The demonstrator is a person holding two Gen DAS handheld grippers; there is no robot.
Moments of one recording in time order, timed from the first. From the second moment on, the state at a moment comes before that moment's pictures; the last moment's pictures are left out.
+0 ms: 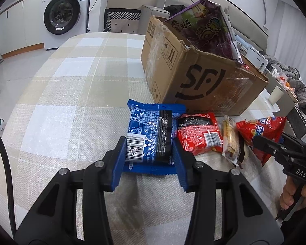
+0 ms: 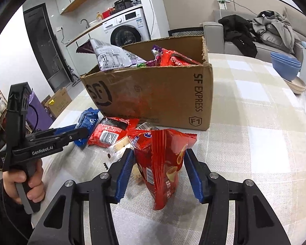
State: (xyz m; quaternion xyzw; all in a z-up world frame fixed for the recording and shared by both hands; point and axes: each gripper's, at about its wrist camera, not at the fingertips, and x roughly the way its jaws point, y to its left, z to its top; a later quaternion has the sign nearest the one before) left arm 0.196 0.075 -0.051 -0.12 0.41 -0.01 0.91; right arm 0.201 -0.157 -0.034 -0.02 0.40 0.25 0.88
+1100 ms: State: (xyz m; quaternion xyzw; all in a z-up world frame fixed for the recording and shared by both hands) left arm 0.151 0.039 0.027 -0.10 0.33 -0.05 0.94; right arm 0.177 -0.171 0.009 0.00 0.32 0.28 0.90
